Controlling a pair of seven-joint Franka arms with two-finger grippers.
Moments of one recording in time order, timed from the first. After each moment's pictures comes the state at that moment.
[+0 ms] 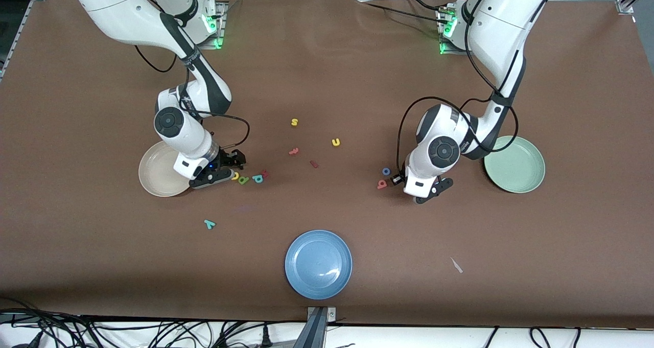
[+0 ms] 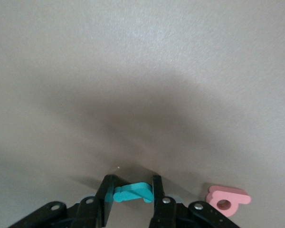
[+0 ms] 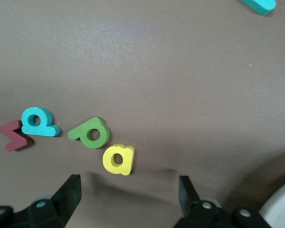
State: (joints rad) left arm -0.33 0.66 -0.09 -1.78 -0.08 2.34 -0.90; right arm 0.16 0.52 0.17 -2.08 -0.04 2.67 0.04
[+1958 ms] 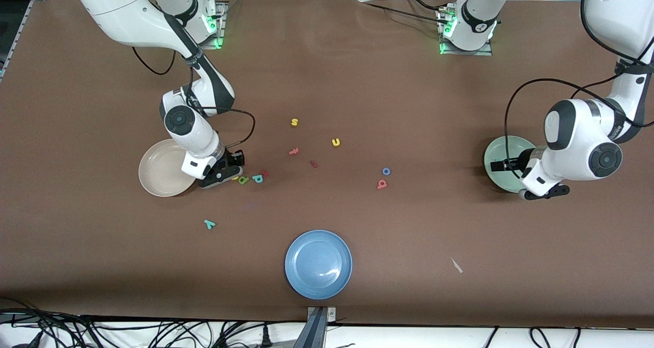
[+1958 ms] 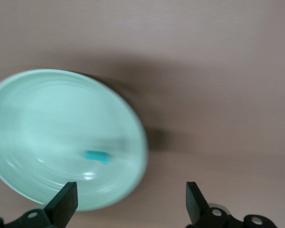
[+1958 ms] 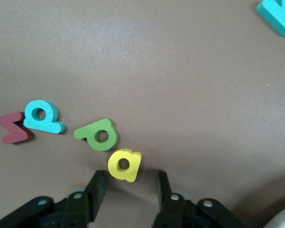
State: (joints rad) left arm 0.17 0.42 -0.19 -1.88 0.01 2.02 -0.25; right arm 0.16 0.54 0.18 -2.07 -0.16 2.68 0.05
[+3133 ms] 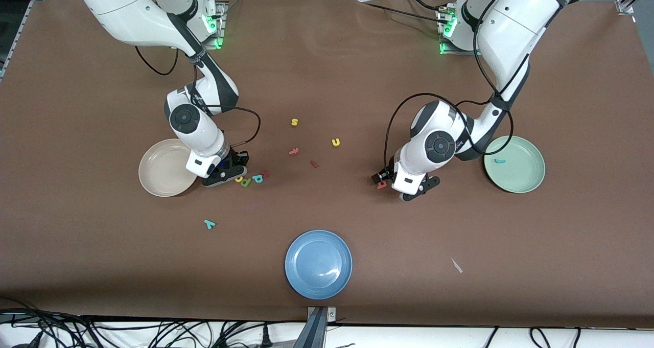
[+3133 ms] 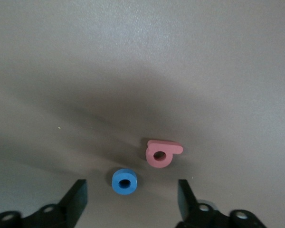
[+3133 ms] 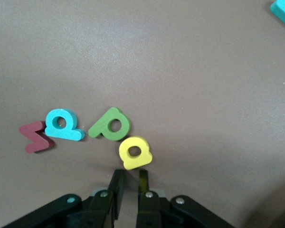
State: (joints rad) left arm -0.13 0.69 -0.37 -1.76 0.02 2.37 -0.96; right arm 0.16 0.54 0.20 -2.07 -0.16 2.68 0.12
